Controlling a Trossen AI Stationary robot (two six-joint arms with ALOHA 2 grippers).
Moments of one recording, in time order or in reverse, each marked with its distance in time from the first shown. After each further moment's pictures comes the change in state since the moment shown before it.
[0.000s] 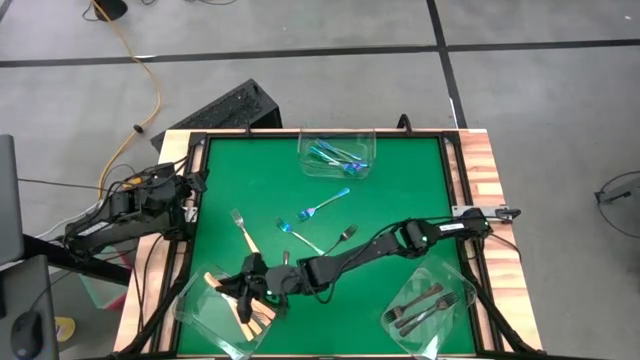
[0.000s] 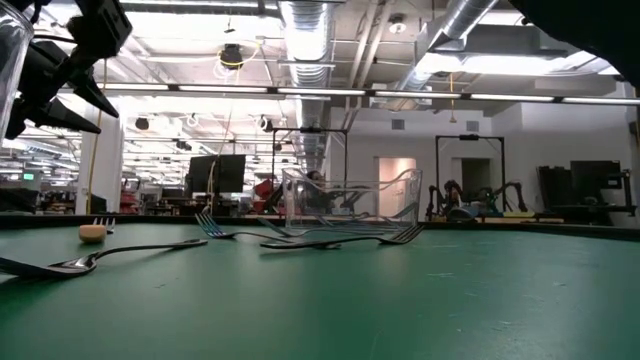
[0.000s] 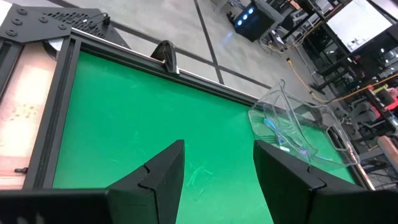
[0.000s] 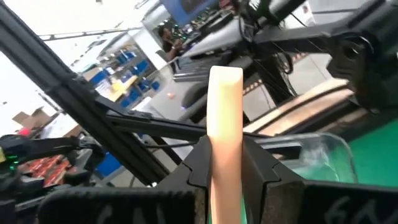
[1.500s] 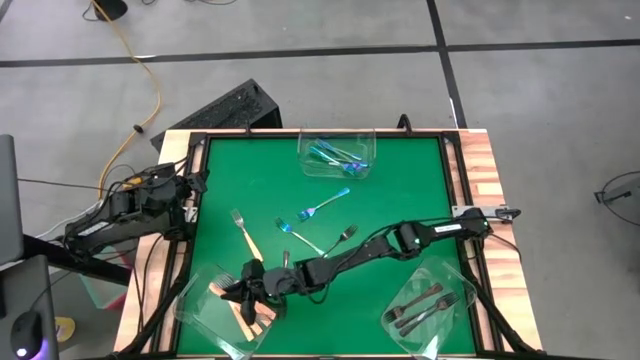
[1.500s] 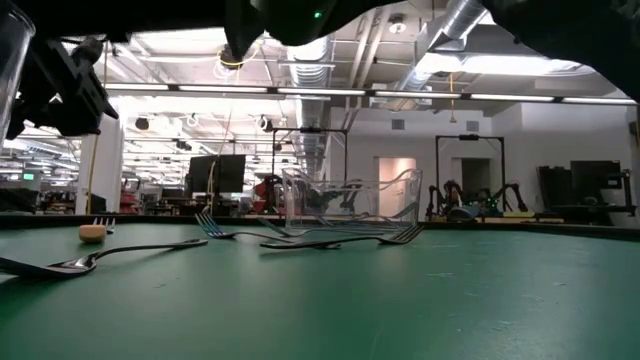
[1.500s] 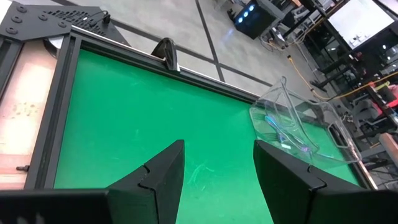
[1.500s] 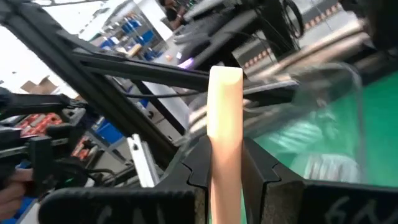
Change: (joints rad) left arm 0.000 0.002 0.000 -0.007 0.008 0.000; right arm -0.013 0.082 -0.021 0.028 -0.127 0.016
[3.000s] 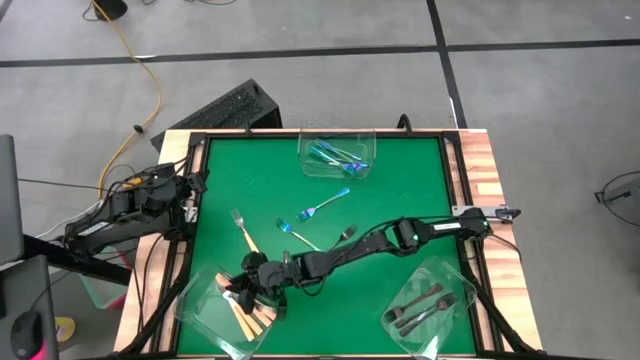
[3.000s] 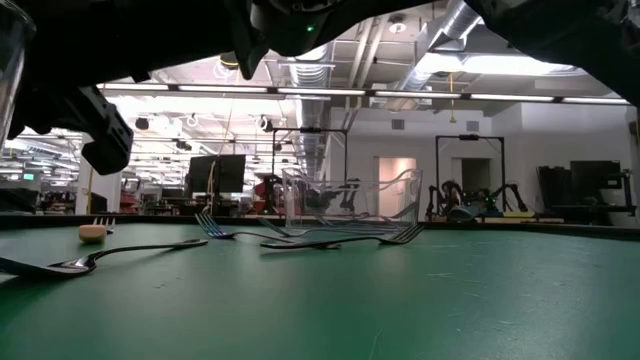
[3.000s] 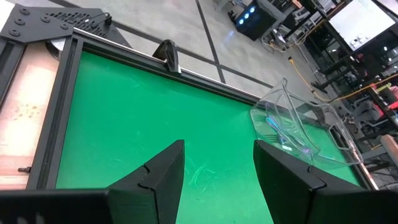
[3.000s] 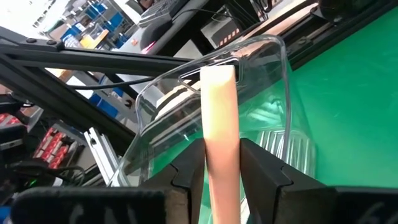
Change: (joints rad) left arm 0.000 0.000 0.000 0.000 -0.008 0.000; right arm -0.039 -0.001 0.000 -0.143 0.000 0.076
